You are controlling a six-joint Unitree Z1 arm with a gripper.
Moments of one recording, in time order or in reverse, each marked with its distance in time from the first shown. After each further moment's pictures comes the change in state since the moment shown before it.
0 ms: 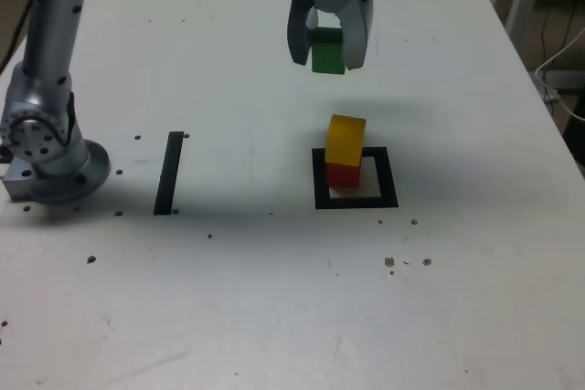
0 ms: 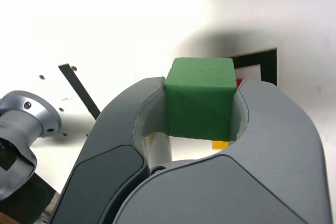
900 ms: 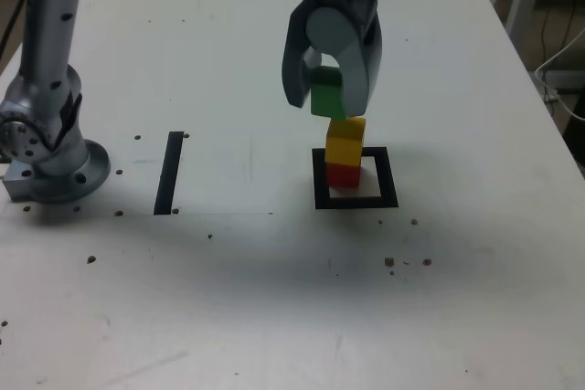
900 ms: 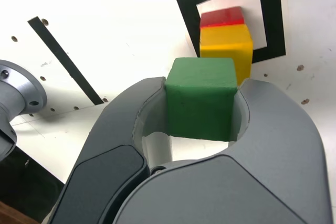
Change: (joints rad) arm -0.225 -0.016 0.029 -0.004 -0.039 -0.127
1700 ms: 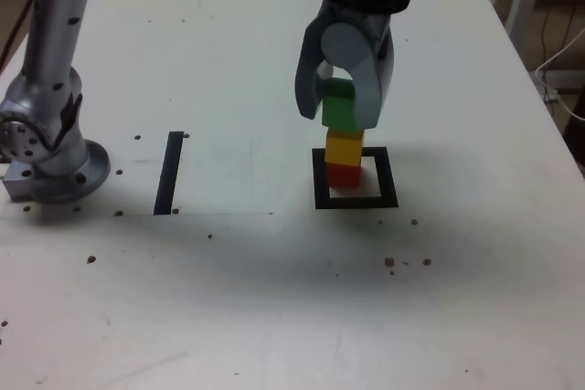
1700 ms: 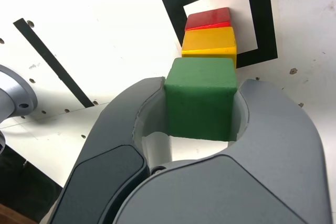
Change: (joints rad) arm -0.009 0.050 -0.025 -0.013 -0.001 -0.007
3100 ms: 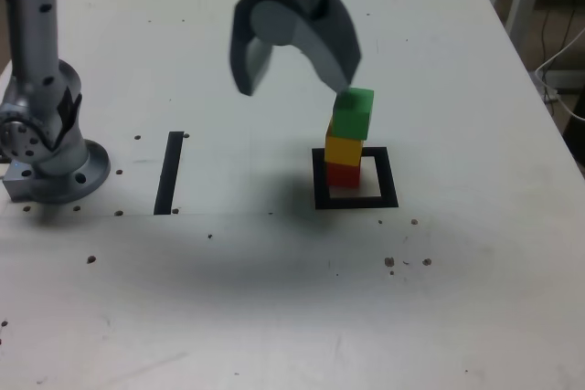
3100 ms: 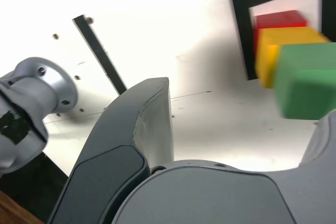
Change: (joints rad) arm 0.016 -0.215 0.260 -0.031 0.063 -0.027
